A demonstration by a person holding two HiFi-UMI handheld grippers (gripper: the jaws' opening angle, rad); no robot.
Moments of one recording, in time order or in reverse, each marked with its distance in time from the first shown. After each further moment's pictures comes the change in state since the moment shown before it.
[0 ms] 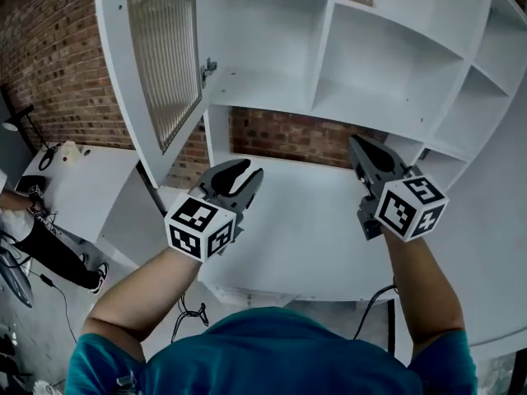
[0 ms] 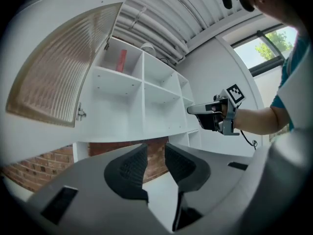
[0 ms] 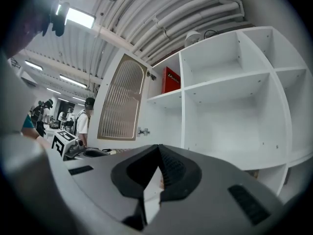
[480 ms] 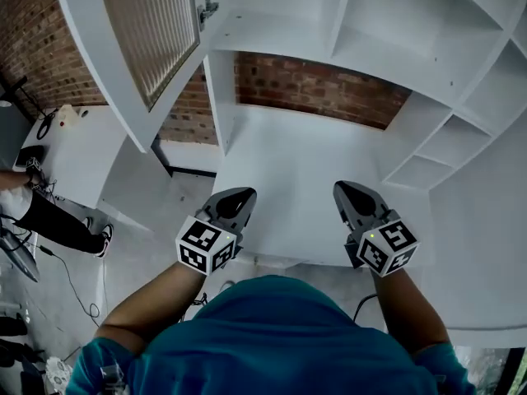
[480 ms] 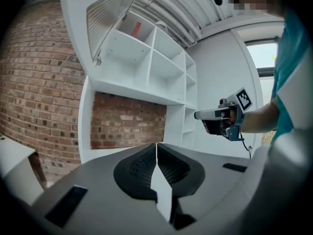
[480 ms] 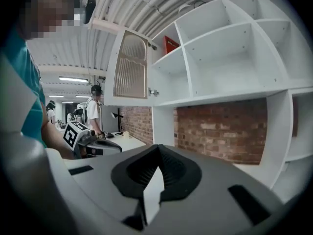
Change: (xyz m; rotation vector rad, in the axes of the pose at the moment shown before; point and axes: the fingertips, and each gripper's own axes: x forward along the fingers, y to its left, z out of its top) left arm -0.041 -0.033 -0.175 -0.176 0.205 -0.009; right arm -0.037 0.052 -0.198 0.104 0.211 0.088
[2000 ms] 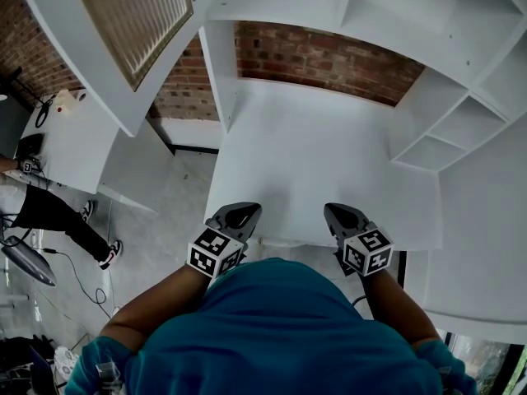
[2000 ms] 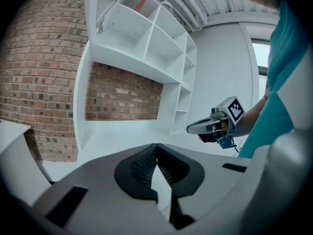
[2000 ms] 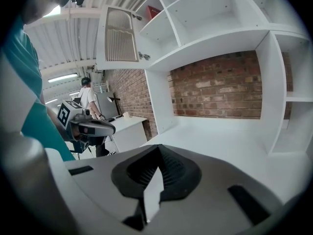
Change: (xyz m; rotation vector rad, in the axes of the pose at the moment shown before) left arm -0.004 -0.025 -0.109 -0.056 0.201 -0.070; right arm 0.003 0.006 -0.172 0.150 0.251 0.004
